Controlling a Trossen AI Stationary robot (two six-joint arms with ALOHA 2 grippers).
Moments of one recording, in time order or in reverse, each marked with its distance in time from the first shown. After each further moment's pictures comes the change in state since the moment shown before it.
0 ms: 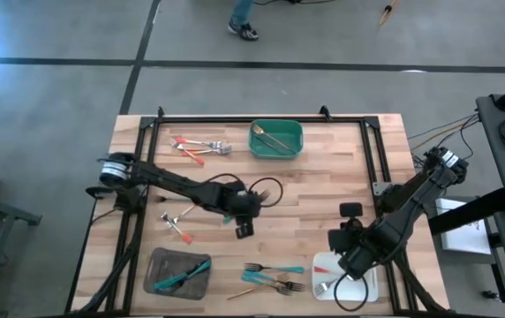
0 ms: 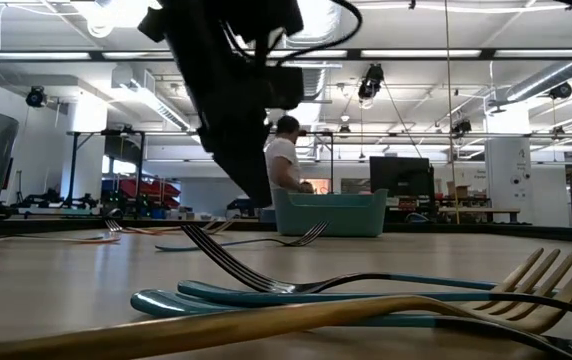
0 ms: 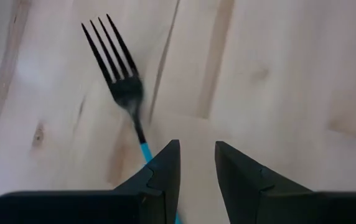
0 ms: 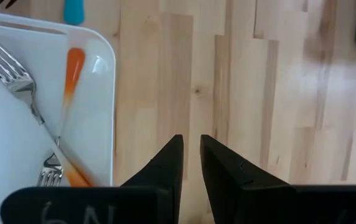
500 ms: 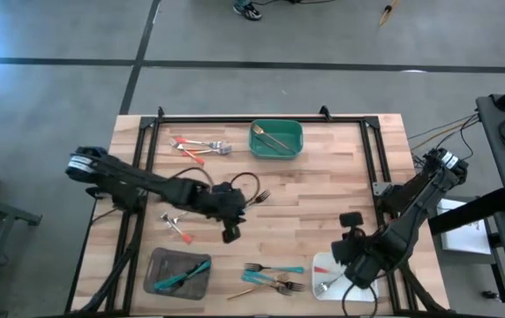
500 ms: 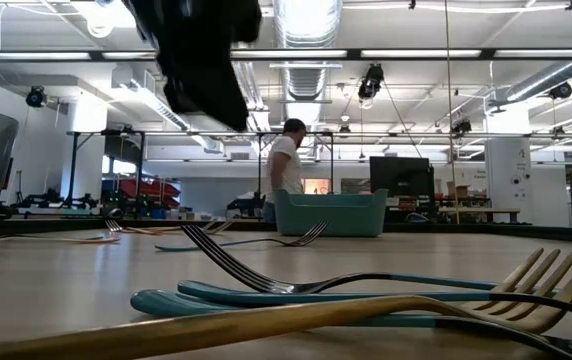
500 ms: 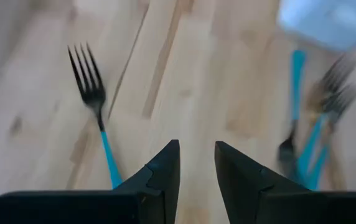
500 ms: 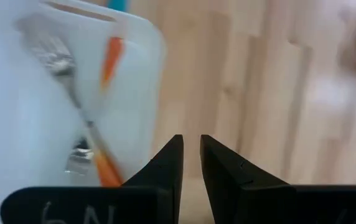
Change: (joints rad) left arm -0.068 -0.288 -0.157 0.099 0.077 -0.149; right arm 0.053 0.009 0.000 0.041 -0.053 -0.022
